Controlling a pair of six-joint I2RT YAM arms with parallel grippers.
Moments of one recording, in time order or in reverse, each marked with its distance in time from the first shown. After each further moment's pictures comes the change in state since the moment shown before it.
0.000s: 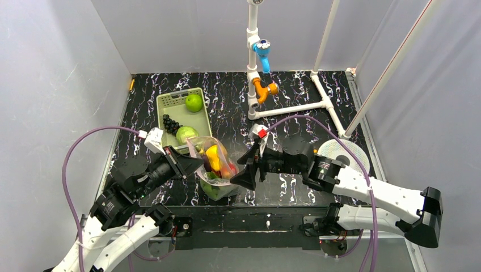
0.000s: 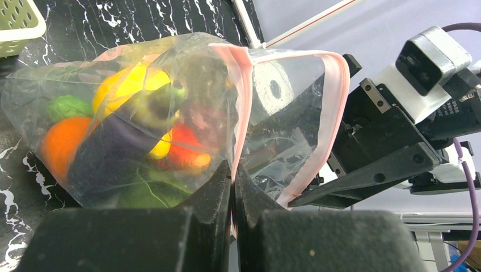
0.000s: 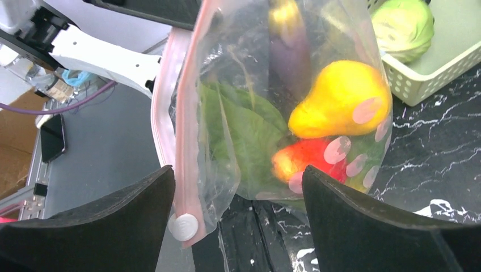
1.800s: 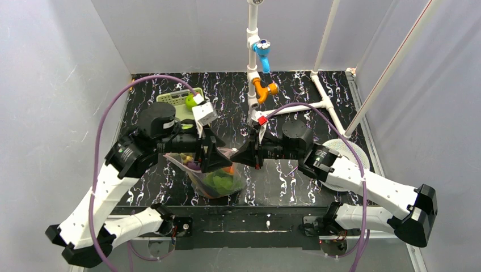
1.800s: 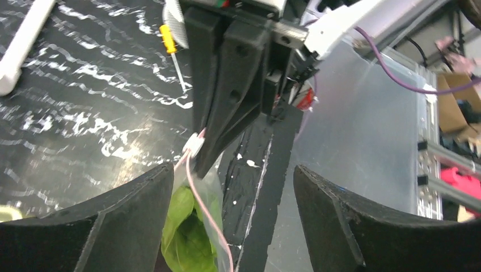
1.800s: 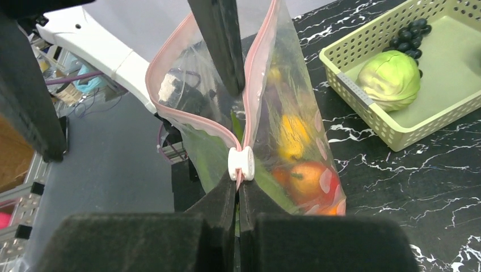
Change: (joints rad) left arm 0.000 0.540 0.523 -0.162 0.563 0.786; right arm -0.119 0.075 0.066 0.112 -0.176 -0.064
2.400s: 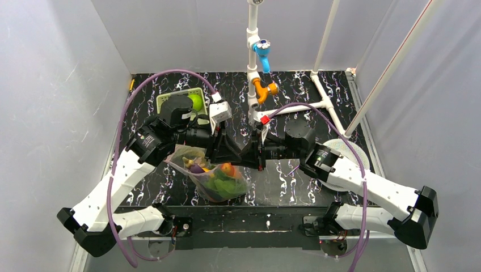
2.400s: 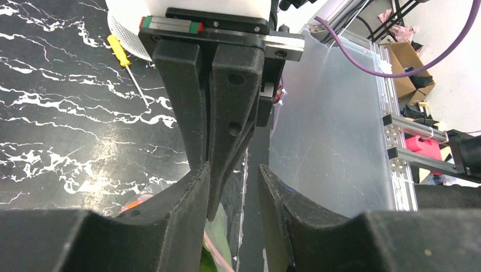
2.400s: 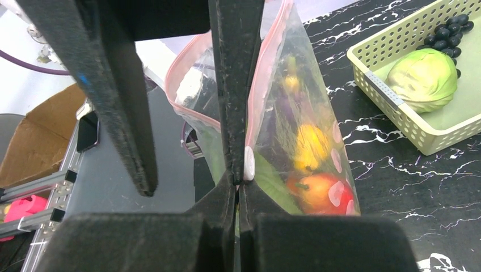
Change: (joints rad) left arm 0.000 0.141 -0.024 0.125 0.243 0.053; right arm -0.034 -0.003 -0.007 0.018 -0.120 0.054
